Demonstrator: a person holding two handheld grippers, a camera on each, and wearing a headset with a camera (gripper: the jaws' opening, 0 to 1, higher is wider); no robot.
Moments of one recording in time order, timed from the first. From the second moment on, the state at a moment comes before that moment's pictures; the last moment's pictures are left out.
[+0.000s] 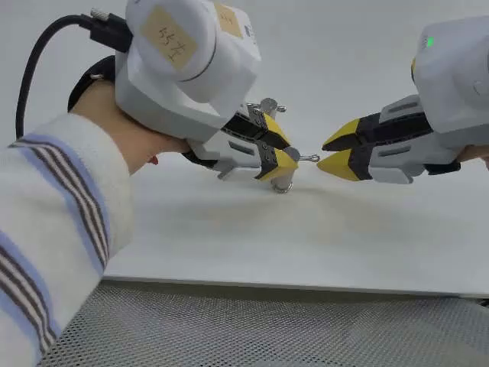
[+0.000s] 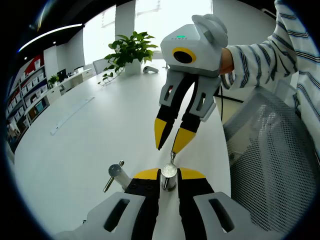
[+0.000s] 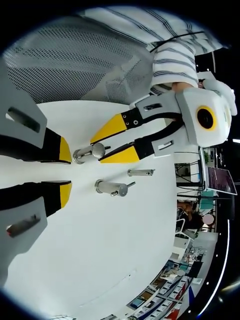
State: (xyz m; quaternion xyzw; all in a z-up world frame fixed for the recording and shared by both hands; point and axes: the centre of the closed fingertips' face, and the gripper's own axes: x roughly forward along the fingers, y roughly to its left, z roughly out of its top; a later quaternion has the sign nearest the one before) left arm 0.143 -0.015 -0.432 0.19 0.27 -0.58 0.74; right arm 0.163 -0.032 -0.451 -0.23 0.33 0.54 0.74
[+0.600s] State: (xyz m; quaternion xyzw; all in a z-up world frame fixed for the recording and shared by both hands) left arm 0.147 -0.015 -0.434 0.19 0.26 -0.58 0.75; right arm 0.162 -0.019 -0.450 -0.23 0.33 0.54 0.74
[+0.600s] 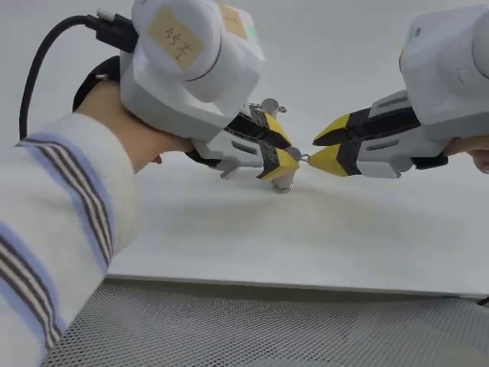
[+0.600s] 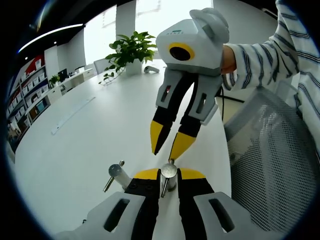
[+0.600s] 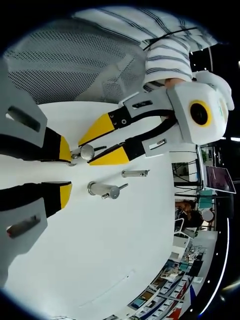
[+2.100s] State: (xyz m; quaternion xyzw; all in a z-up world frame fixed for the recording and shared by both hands) left arm 0.123 0.001 -0.413 0.09 0.24 -0.57 0.78; right arm 0.145 0.019 -0.475 -0.14 0.28 0.59 0.74
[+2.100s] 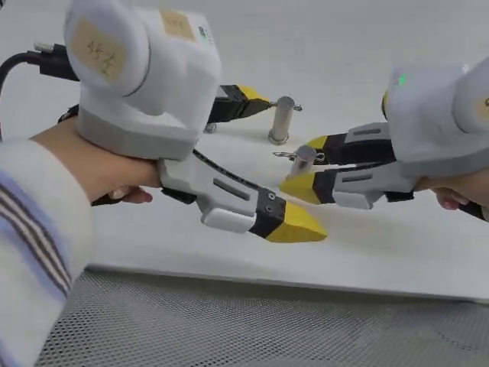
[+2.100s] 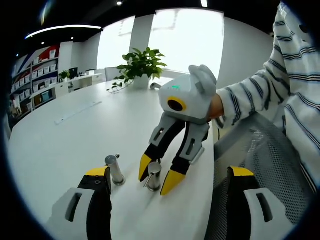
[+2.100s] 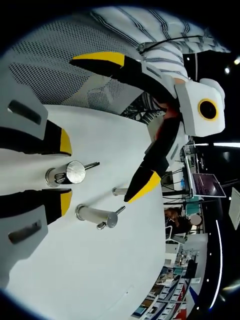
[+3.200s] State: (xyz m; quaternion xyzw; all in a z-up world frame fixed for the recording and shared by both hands) left arm 0.129 0.009 -0.420 0.07 0.26 -0.54 0.80; right arm 0.149 0.018 -0.480 -0.17 0.23 0.60 0.75
